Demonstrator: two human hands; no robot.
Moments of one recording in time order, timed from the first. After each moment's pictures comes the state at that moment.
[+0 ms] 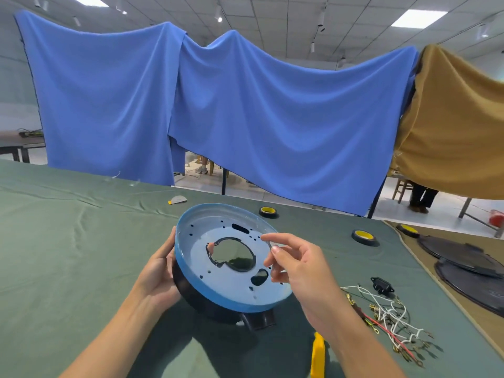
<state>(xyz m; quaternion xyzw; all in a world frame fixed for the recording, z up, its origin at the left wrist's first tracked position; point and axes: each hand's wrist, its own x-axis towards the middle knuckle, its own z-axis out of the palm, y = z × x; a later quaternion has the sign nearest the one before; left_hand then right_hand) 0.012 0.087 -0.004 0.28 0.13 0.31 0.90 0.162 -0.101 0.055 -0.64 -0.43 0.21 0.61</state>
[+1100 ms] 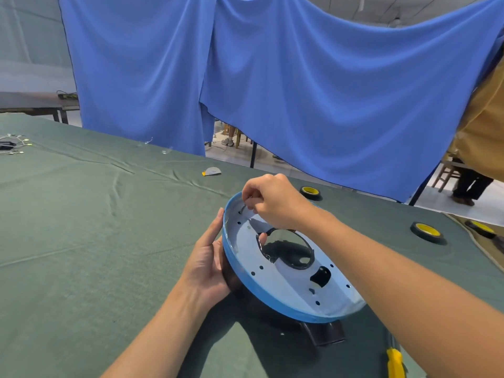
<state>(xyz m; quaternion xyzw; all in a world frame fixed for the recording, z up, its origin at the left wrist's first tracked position) 0.021 0.099 -0.026 0.27 0.10 0.29 0.91 0.158 0.072 0.080 -0.69 -0.69 0.01 0.21</state>
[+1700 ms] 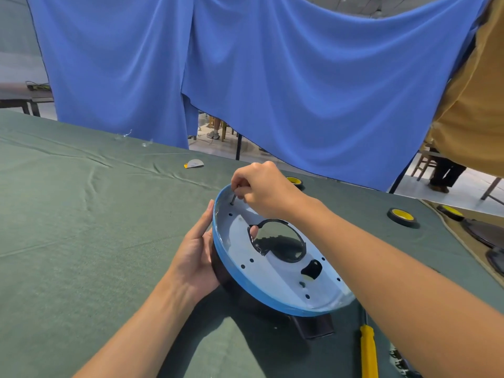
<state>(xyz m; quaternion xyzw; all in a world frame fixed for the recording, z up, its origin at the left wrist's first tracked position) 0.028 0.092 -0.029 0.32 0.05 0.24 0.91 0.161 0.053 0.089 -0.70 -0.70 -0.03 0.17</state>
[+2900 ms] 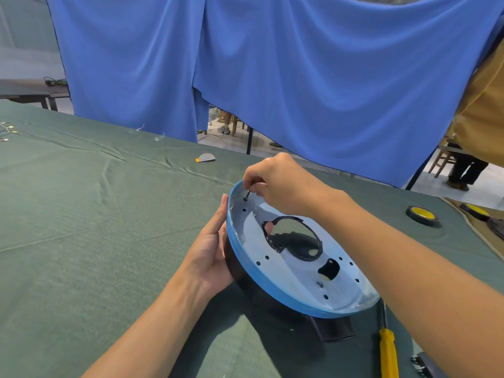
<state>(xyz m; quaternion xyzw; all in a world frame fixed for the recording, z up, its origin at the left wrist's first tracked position) 0.030 0.086 -0.025 0.30 0.07 0.26 0.91 0.167 0.051 0.091 -0.66 -0.73 -0.08 0.14</state>
